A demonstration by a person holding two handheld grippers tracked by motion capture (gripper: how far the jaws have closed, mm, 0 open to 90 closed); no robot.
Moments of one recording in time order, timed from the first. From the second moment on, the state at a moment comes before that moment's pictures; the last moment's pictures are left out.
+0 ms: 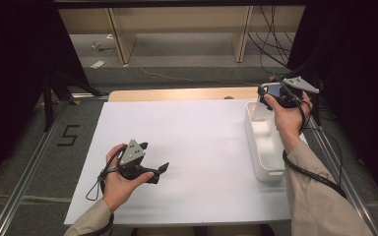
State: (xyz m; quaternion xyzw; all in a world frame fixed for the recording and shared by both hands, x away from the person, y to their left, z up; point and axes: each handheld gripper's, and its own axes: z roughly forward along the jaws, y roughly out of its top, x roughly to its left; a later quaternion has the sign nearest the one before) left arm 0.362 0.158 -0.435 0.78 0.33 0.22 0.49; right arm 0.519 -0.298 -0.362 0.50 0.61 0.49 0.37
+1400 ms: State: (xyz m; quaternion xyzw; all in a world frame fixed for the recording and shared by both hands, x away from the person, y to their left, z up) left arm 0.362 0.158 -0.435 0.77 0.33 0.22 0.50; right arm 0.535 -0.294 -0.371 0.51 0.62 0.47 0.36
